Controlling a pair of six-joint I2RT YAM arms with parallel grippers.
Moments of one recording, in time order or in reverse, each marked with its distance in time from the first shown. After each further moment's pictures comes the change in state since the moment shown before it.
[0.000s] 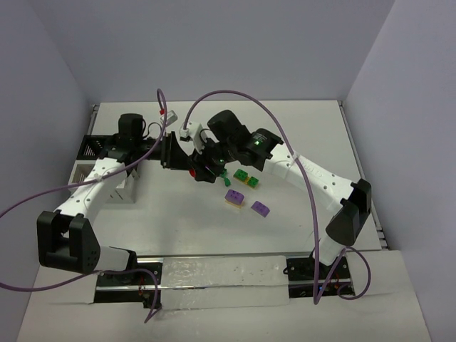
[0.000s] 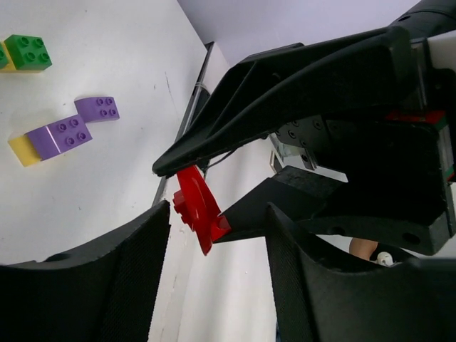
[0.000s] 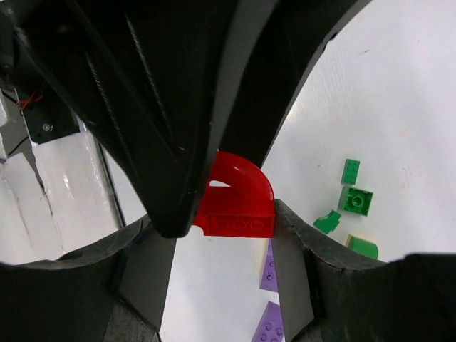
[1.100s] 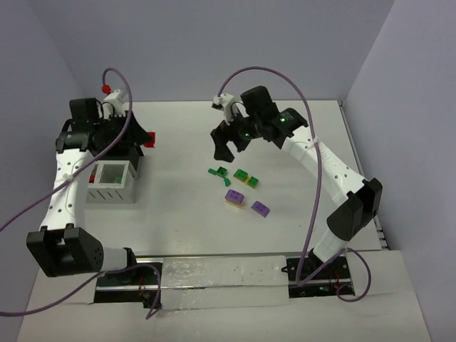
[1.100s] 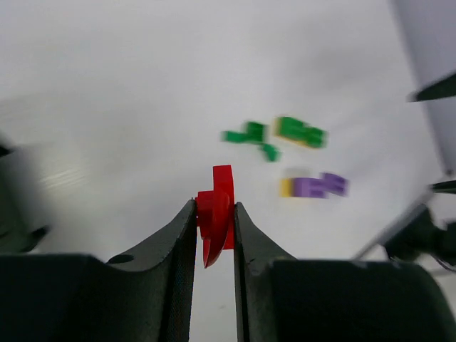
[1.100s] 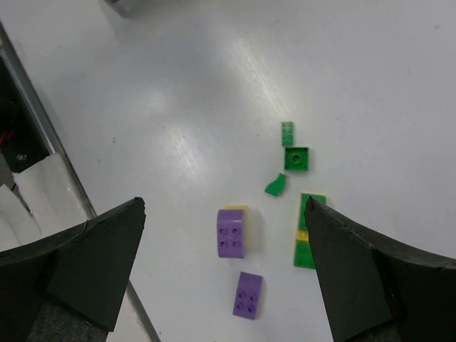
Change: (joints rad) left arm 0.277 -0.023 0.299 -0.406 -0.576 0.411; right arm -0.249 -0.002 0.063 -0.074 -0.090 0.030
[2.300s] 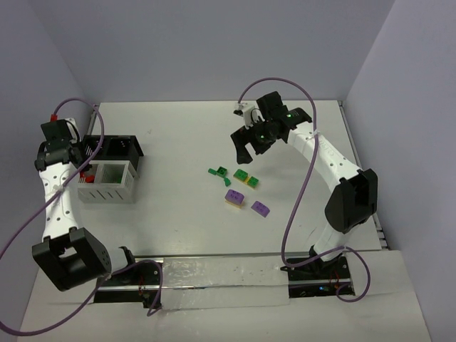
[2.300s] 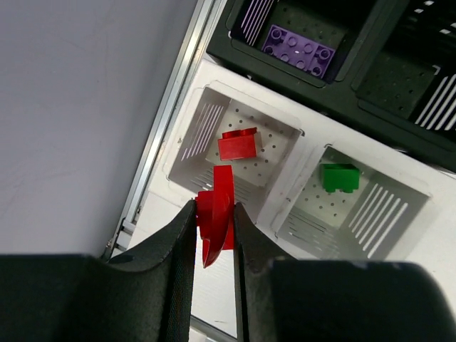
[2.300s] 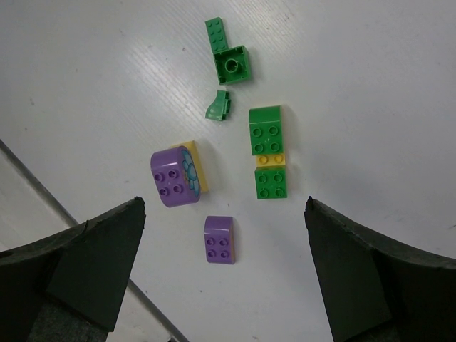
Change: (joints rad) left arm 0.307 -0.081 -0.162 -0.081 -0.890 0.153; right arm -0.196 0.049 -0.127 -0.087 0.046 -0.020
